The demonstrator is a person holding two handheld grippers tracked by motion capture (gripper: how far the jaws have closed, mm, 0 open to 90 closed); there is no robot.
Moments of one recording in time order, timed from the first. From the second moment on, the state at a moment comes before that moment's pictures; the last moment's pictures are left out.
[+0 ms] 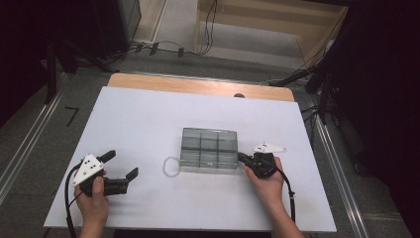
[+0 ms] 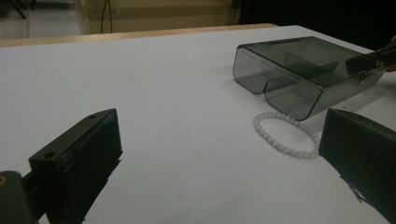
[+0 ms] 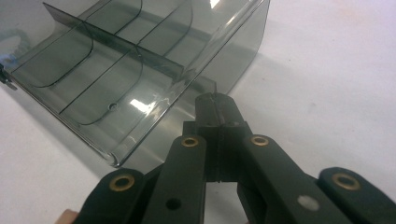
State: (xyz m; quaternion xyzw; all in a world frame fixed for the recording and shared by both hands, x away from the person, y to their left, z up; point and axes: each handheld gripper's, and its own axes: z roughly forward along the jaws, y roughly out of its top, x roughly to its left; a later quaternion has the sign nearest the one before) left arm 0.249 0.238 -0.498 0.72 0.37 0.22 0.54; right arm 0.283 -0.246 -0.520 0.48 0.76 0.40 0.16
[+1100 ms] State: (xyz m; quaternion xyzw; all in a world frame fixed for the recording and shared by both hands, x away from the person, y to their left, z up) left arm 0.249 0.238 -0.498 0.72 0.37 0.21 0.54; right arm 0.275 -0.262 -0.483 0.44 0.72 0.51 0.17
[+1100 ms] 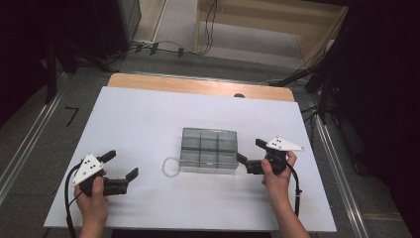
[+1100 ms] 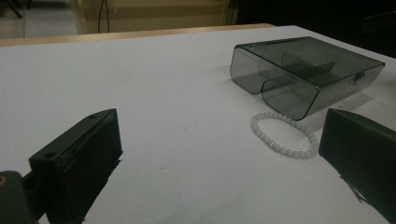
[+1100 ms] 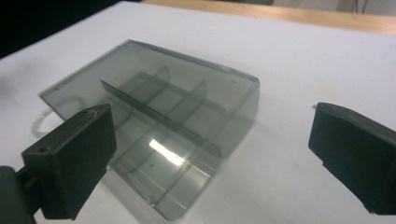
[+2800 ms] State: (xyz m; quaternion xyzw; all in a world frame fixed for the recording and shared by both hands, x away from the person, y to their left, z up) left arm 0.254 0.204 -0.483 0.74 0.35 0.16 0.55; right arm 0.286 -0.187 -0.470 0.37 0.77 0.50 0.13
